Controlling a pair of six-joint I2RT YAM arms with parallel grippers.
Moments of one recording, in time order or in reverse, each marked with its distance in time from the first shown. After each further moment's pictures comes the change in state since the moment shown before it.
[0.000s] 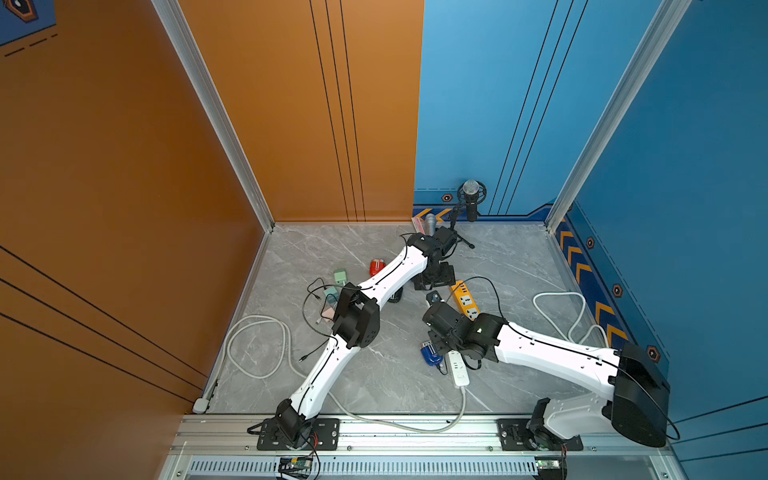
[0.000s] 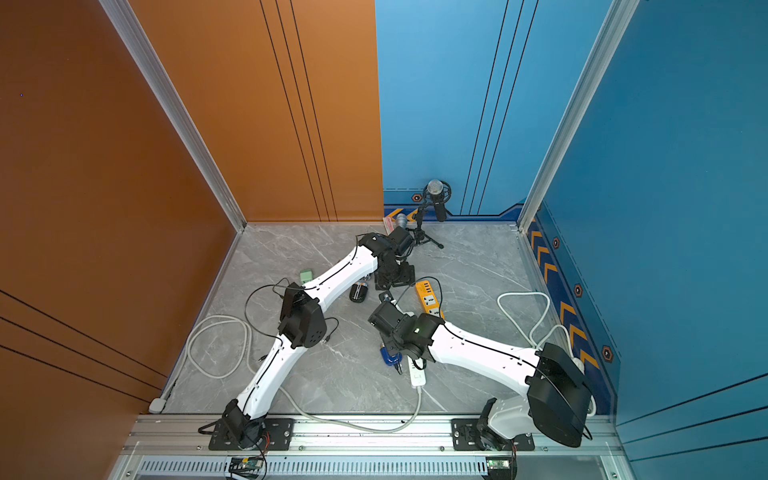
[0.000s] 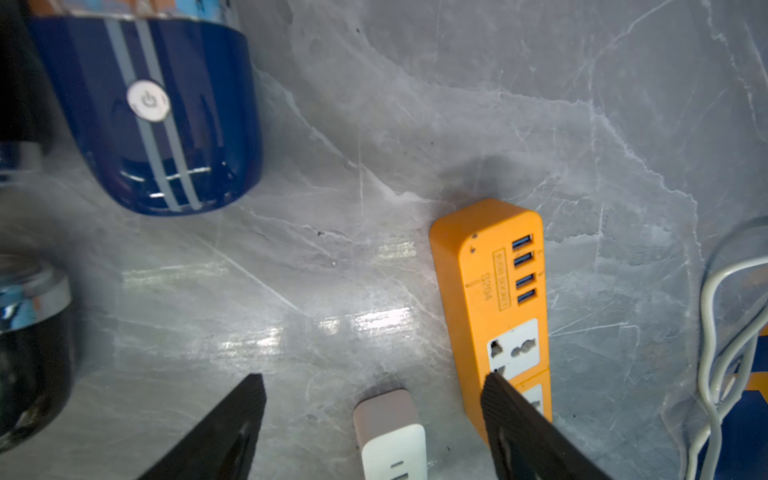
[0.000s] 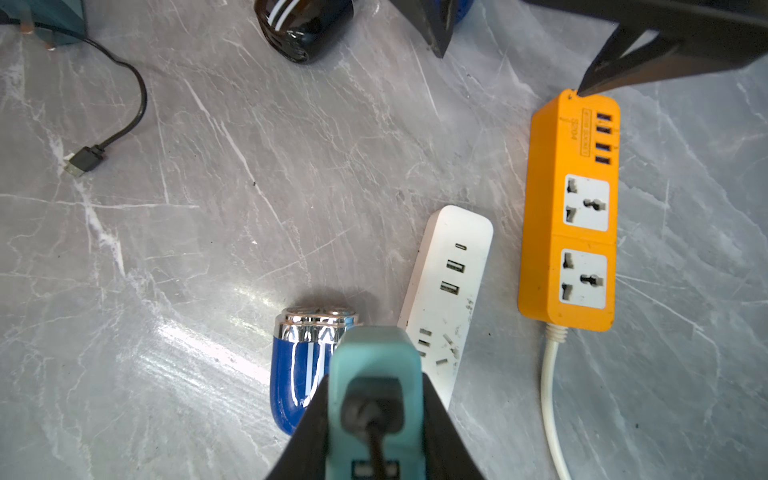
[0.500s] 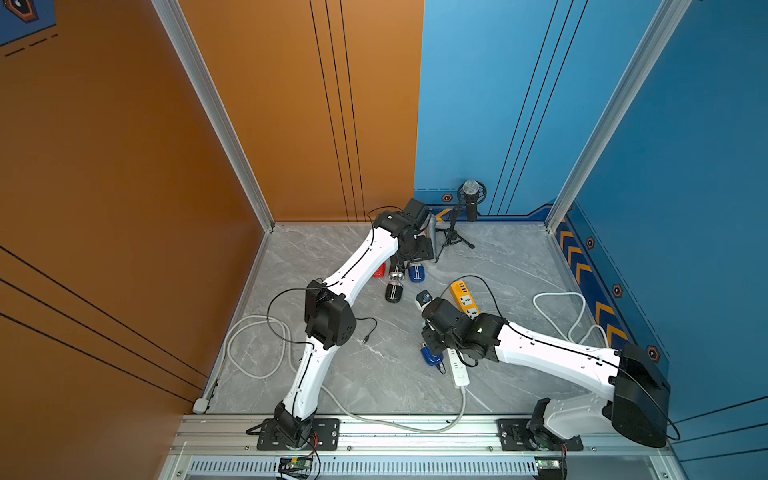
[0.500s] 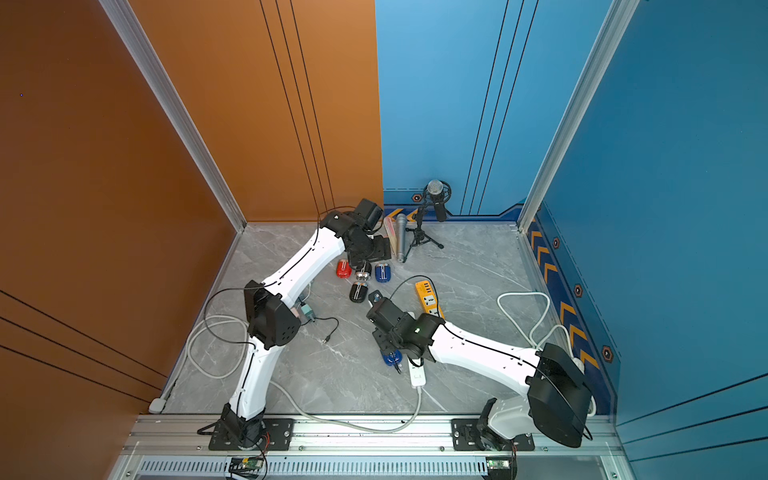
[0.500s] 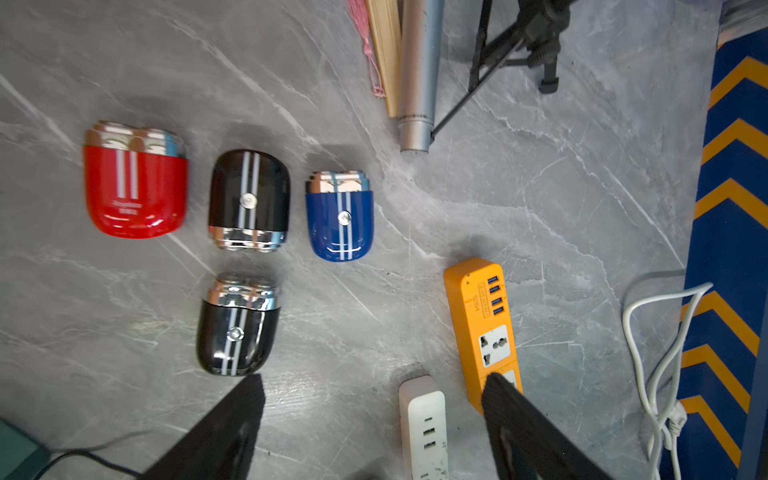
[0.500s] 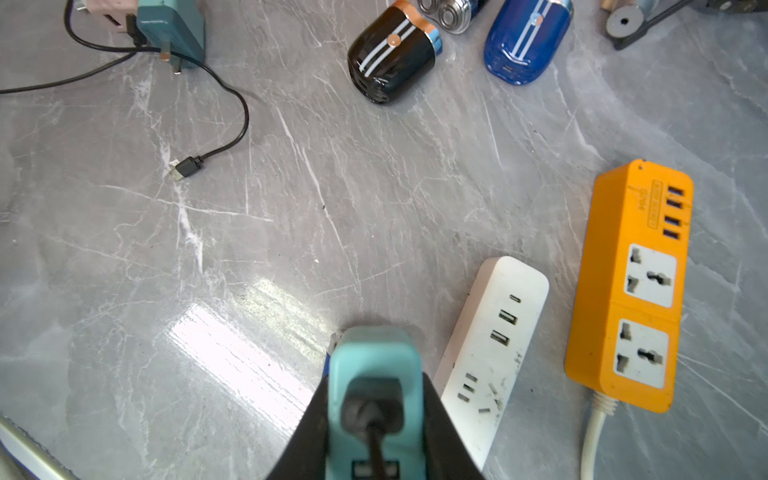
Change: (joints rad) left arm 0.148 -0.271 -0.130 0.008 -0.076 0.084; right arm -0.001 0.001 0.000 0.109 -0.116 -0.130
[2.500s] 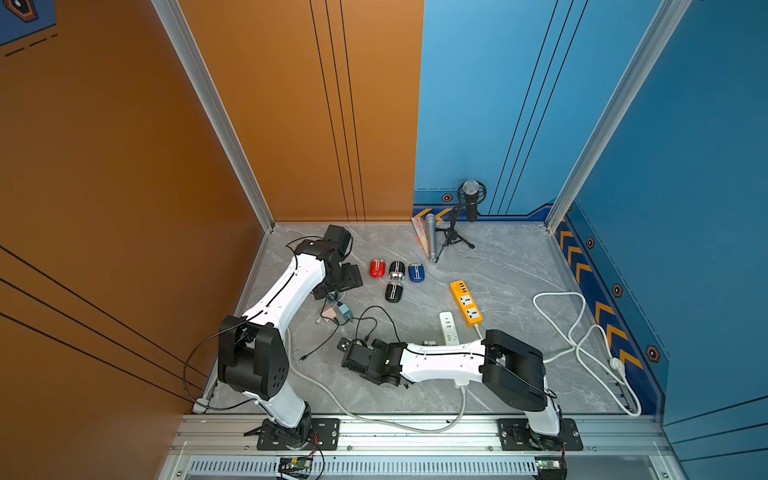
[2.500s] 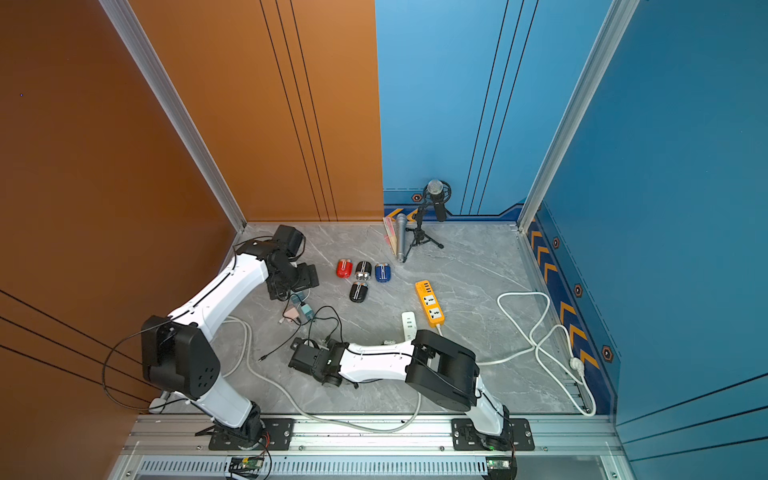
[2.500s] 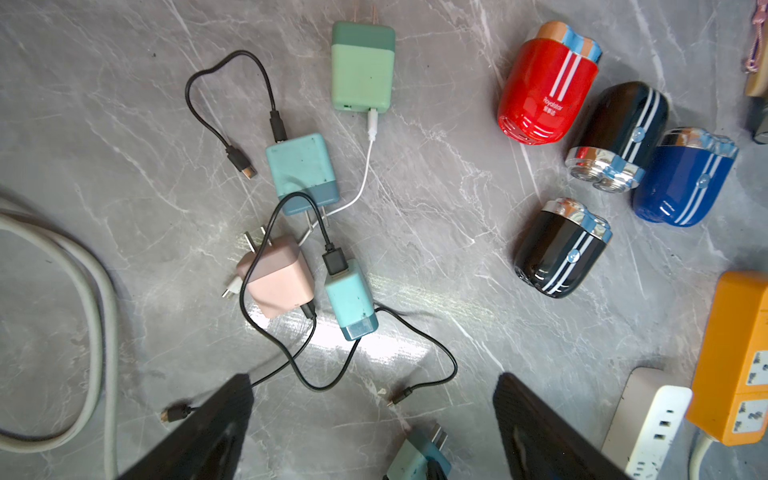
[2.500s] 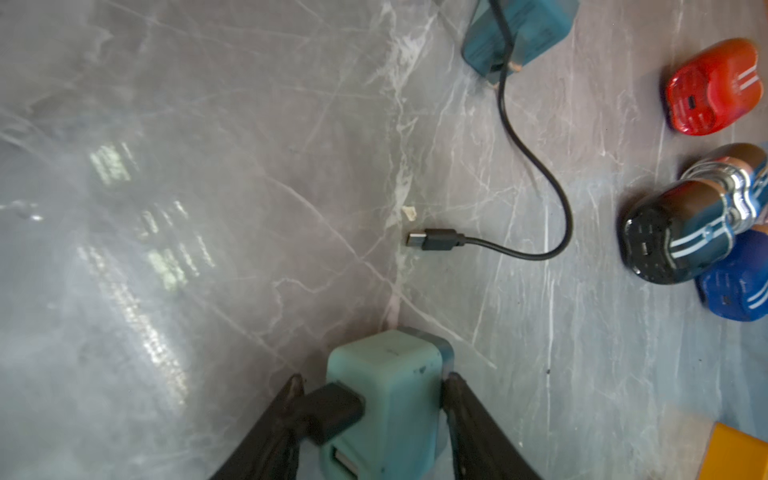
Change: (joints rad) left arm 0.309 -0.618 -0.927 0.135 -0.070 0.096; right arm 0.334 0.649 0.439 0.038 0.217 -0.214
